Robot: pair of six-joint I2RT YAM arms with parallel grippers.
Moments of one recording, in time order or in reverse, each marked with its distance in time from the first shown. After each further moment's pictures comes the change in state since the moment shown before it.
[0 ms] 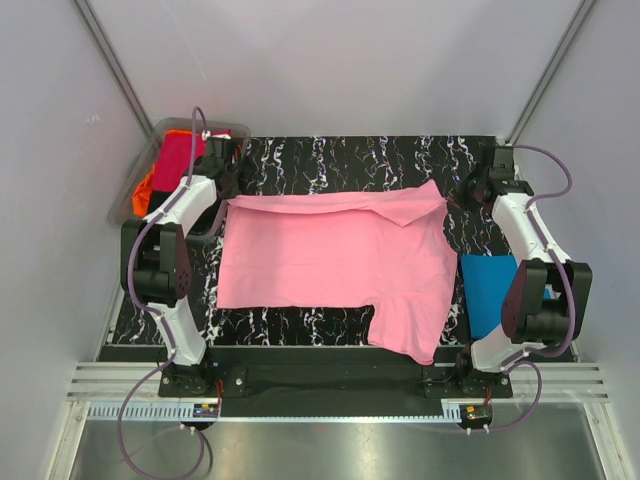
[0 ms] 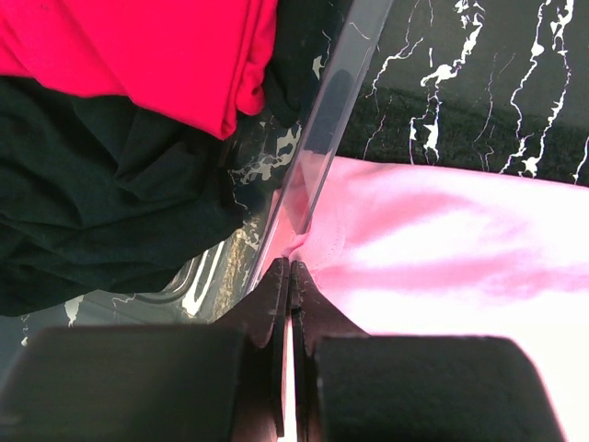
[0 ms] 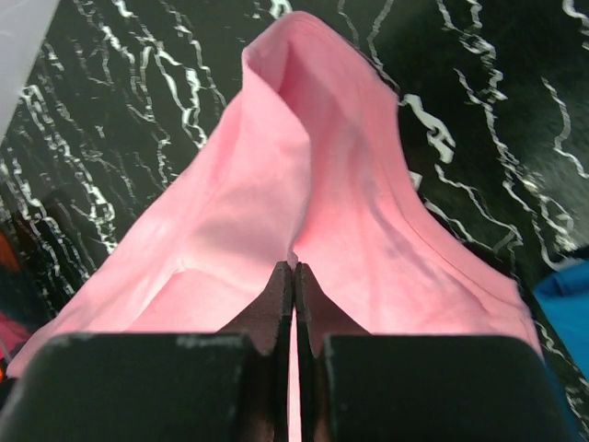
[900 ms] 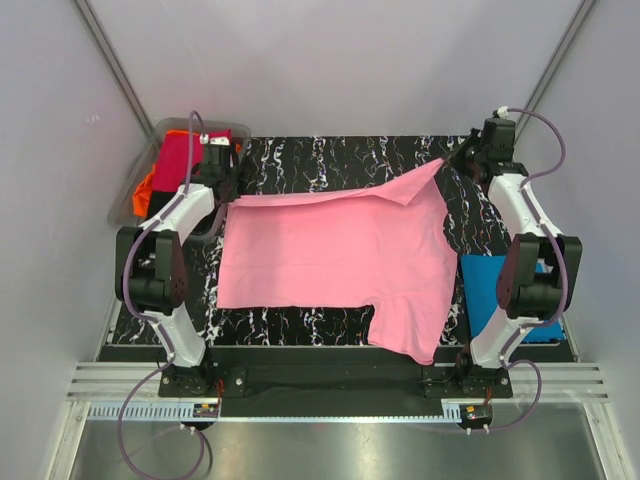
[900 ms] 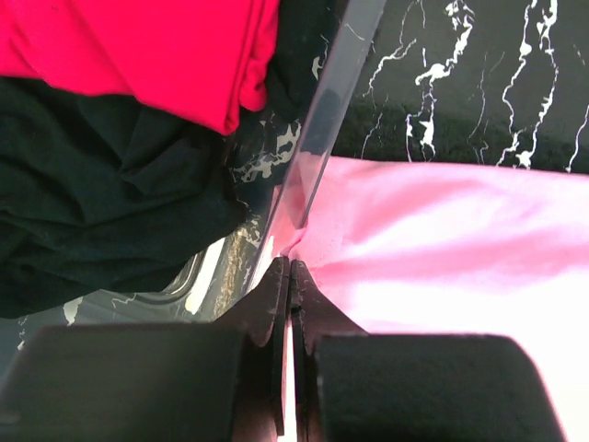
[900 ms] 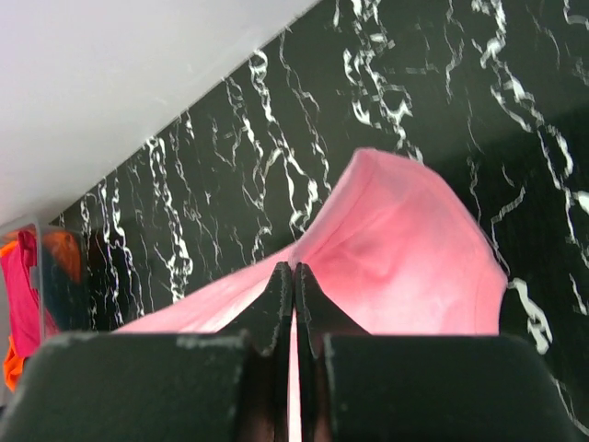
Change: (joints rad) left arm -0.003 -0.077 -0.118 0.114 0.006 0.018; right arm 0.000 0.183 0.196 0.271 -0.090 -0.113
